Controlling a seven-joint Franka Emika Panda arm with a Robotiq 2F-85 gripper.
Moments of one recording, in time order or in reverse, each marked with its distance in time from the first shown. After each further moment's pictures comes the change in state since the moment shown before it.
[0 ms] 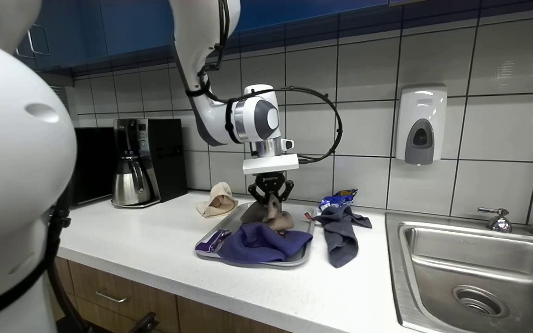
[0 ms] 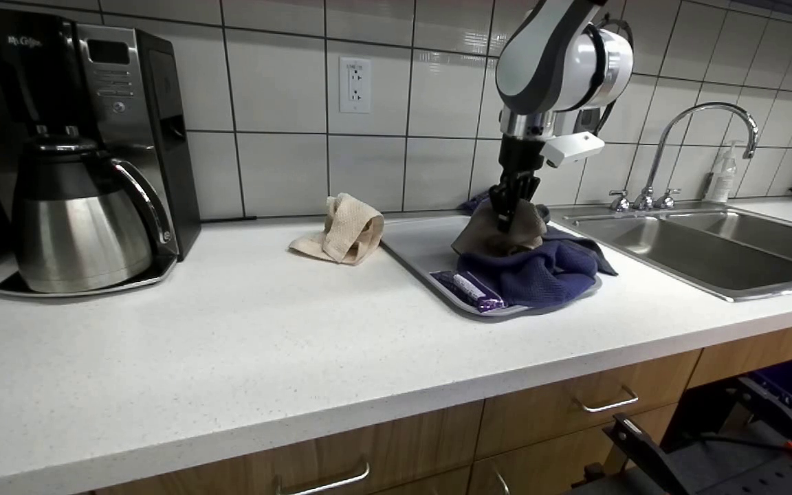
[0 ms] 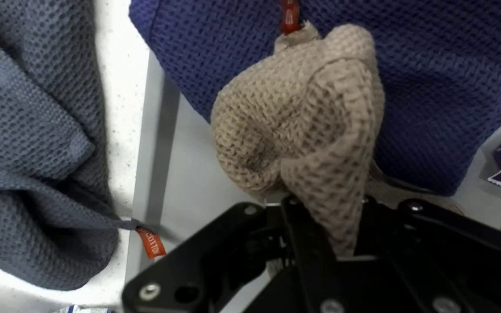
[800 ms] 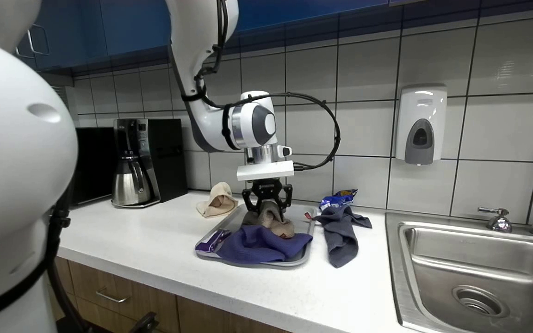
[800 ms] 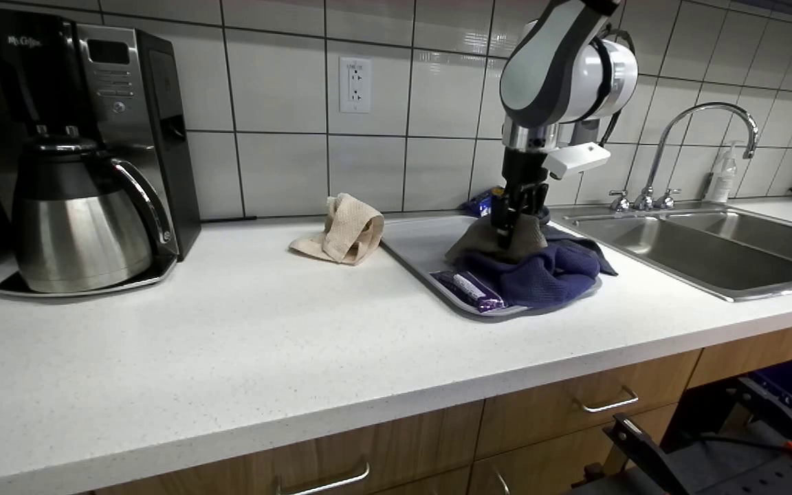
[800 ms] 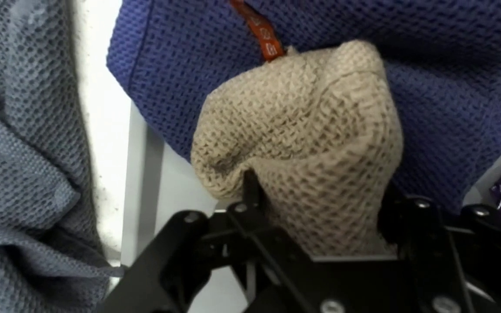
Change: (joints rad) arm 0.008 -0.003 -0.004 -0.046 -0.041 0.000 0.075
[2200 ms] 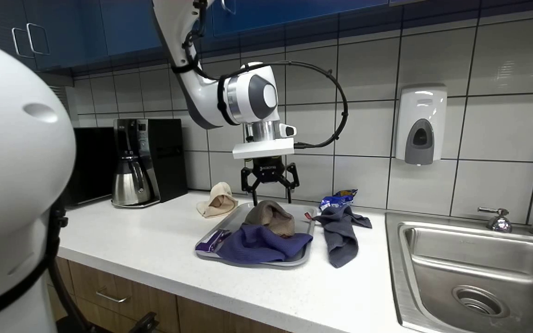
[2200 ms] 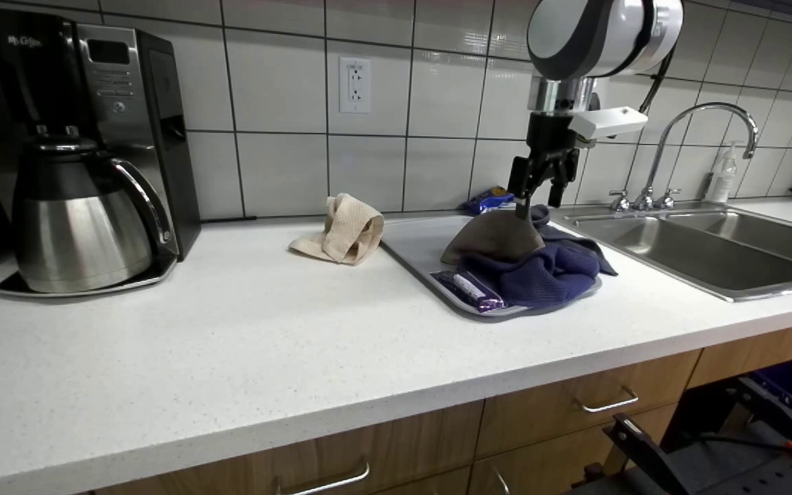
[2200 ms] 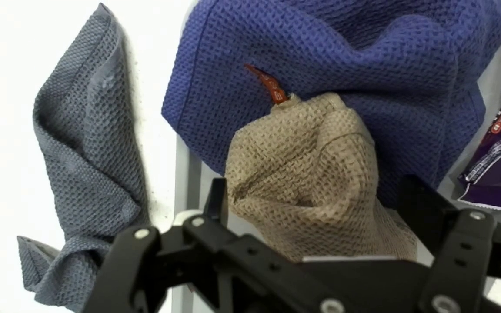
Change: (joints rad) arm -0.013 -0.182 -0.017 -0.084 0.019 -0.097 0.039
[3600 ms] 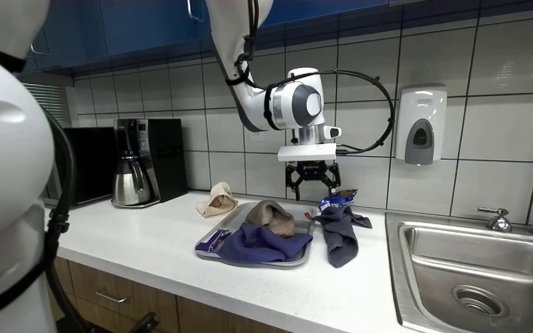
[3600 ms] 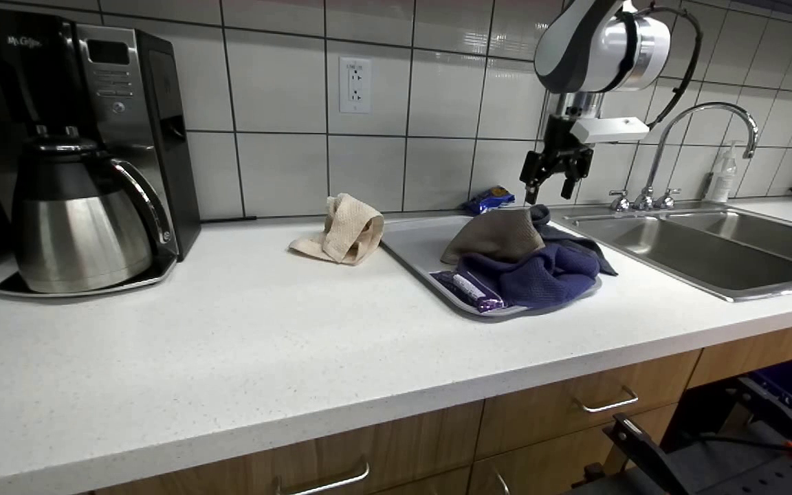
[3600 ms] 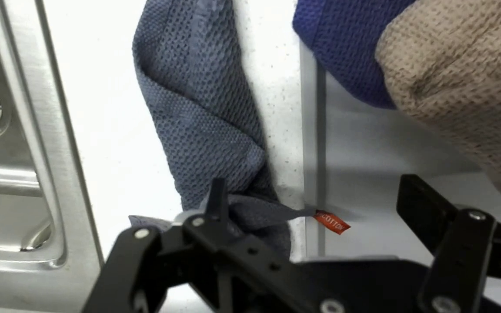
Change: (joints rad) arm -0.122 0.214 -0.035 0.269 0.108 0.034 -0.025
